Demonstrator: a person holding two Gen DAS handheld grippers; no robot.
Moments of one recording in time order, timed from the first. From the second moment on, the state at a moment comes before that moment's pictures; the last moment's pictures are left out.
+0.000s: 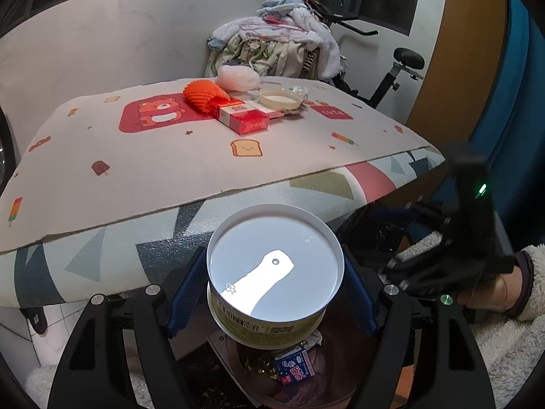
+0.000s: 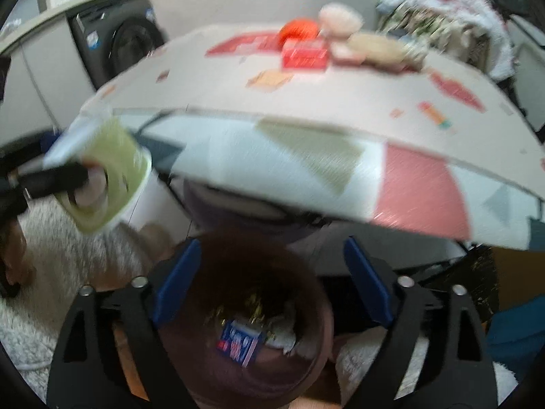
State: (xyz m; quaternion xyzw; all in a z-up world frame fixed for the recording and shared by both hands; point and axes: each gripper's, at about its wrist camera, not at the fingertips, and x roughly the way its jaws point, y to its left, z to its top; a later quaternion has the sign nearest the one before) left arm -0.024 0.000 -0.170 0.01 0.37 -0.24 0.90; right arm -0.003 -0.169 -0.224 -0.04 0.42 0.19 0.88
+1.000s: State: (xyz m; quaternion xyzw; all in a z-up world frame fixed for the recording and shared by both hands) left arm -0.020 -0.038 -0.195 0.07 0.41 -0.27 0.87; right arm 0.004 -0.224 -0.207 0.04 0.38 0.11 0.92
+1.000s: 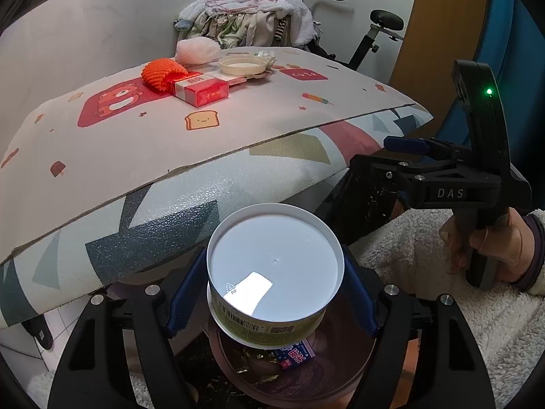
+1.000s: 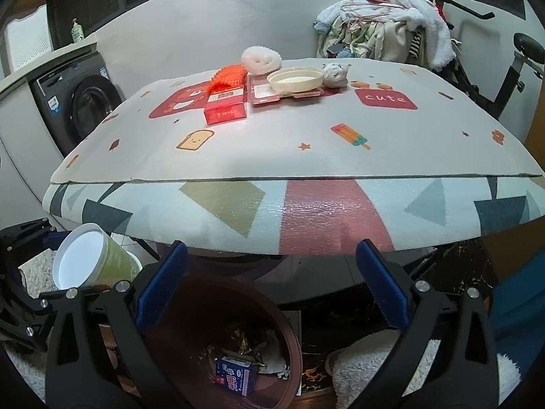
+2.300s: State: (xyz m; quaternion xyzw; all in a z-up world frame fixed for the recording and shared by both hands) left arm 0.023 0.035 -0.122 0.01 0.33 -0.14 0.93; right arm 0.028 -0.221 -0.176 0.00 0.36 0.12 0.92
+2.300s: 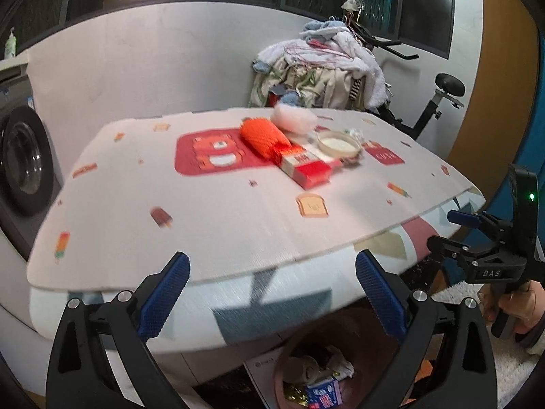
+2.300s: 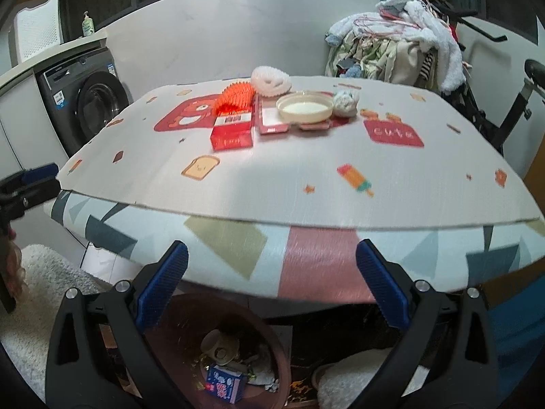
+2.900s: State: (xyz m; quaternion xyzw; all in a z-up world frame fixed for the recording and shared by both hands) left arm 0.091 0.070 -0.103 -0.01 0.33 -0.12 0.94; right arm 0.121 -0.246 -0.155 -0.01 0.36 0.09 0.93
